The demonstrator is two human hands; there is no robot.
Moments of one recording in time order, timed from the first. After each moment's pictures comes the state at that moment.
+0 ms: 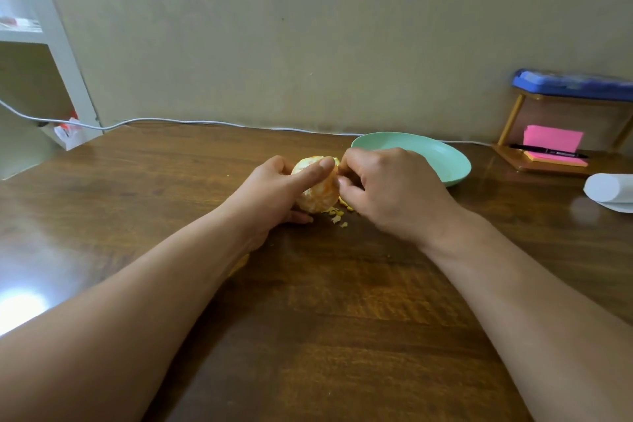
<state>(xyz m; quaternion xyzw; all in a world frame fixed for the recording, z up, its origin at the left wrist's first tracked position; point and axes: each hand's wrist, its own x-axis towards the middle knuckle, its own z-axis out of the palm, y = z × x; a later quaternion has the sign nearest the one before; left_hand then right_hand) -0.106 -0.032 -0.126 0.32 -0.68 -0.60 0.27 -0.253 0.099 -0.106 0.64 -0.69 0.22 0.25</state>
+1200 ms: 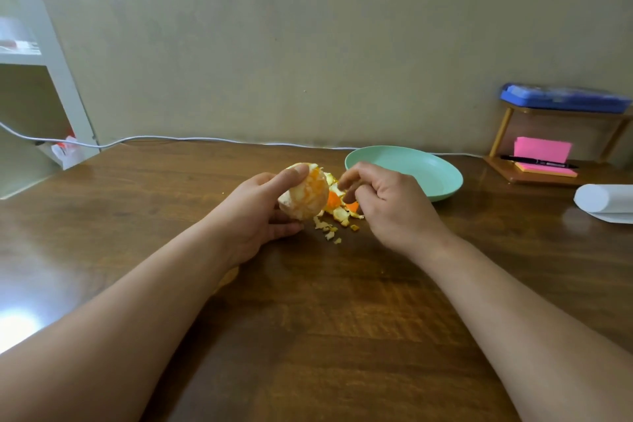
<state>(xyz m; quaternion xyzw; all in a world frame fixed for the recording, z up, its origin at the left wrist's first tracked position) -0.098 -0.039 -0.118 0.30 -0.59 -0.71 0.24 -0.267 0.106 -0.118 0.56 -0.73 0.40 0.04</state>
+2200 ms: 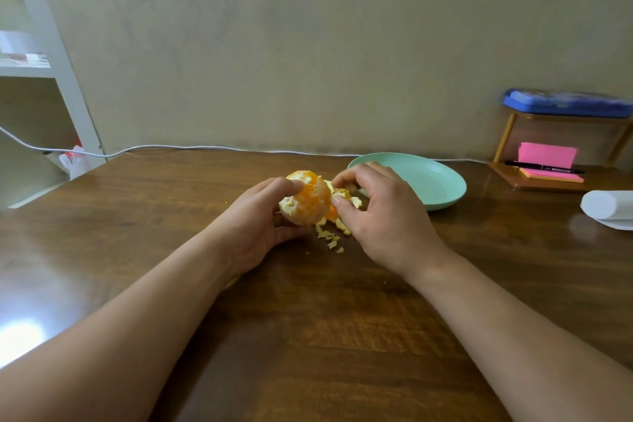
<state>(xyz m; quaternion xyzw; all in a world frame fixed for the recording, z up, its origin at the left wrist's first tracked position) -0.100 -0.047 -0.122 0.24 -0.54 -0.77 0.24 -0.250 0.101 -0.118 0.57 -0.70 0.40 0.16</state>
